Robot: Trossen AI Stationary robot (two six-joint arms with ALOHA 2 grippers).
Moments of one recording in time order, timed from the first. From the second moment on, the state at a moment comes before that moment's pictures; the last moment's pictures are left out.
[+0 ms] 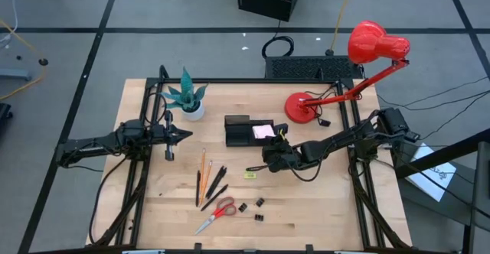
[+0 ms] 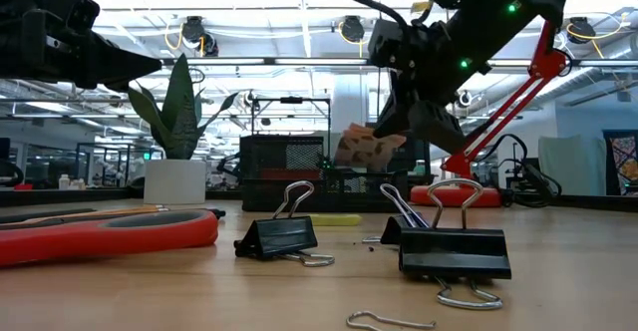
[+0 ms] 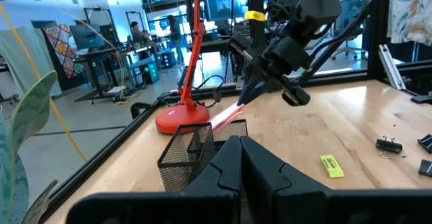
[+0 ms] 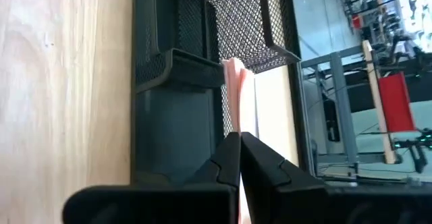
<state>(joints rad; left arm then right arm) 0.15 0.03 0.01 0.03 0.07 0.15 0.23 1.68 0.91 -0.20 0.86 -0.24</state>
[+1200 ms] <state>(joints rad) 0.15 0.03 0.01 0.03 0.07 0.15 0.19 1.87 0.91 -0.10 0.79 -0.30</state>
